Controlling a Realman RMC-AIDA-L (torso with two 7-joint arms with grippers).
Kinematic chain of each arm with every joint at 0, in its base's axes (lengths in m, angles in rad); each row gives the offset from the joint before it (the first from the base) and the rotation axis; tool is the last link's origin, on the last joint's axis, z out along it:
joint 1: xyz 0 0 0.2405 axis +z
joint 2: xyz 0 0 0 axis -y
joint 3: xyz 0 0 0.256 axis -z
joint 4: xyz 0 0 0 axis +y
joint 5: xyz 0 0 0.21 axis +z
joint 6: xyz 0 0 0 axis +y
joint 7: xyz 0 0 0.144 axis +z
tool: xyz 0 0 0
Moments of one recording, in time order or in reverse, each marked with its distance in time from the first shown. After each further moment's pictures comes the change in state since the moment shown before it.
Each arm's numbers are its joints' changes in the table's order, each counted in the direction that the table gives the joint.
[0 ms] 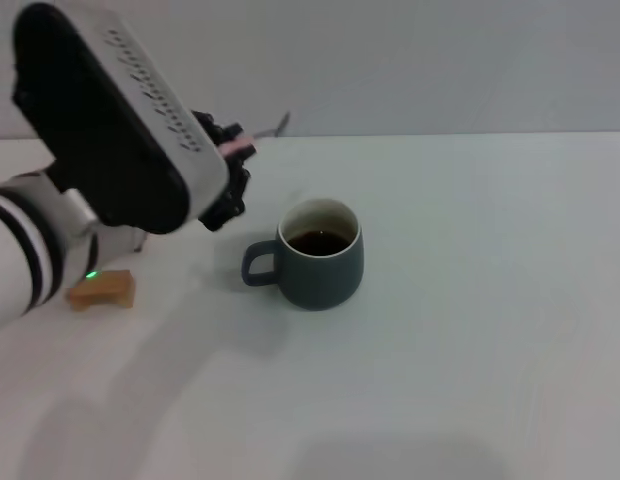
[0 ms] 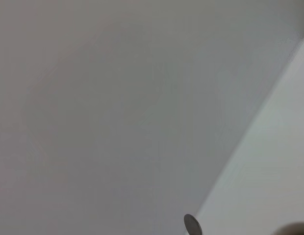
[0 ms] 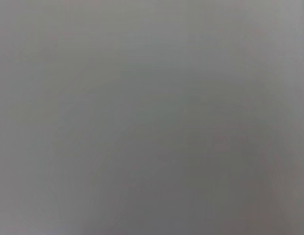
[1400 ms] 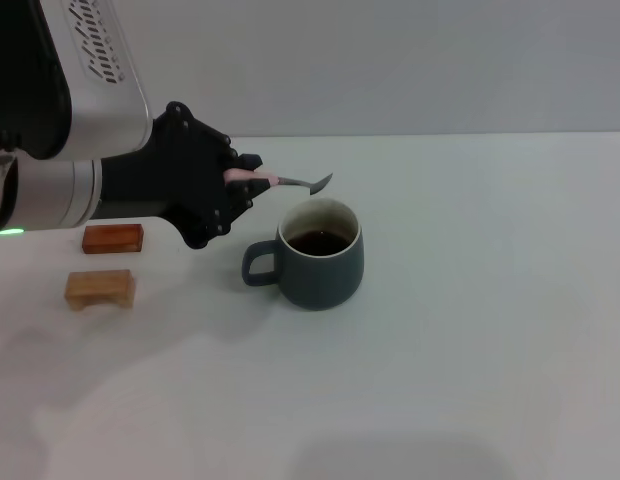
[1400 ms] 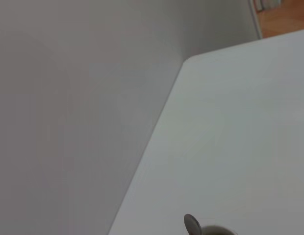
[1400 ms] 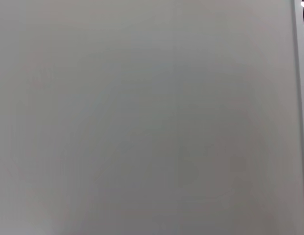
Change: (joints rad) left arm -0.225 0.006 0.459 0.029 -0.571 -0.560 0.406; right arm 0.027 -0.002 0.014 -0.007 0.053 0.052 -0.004
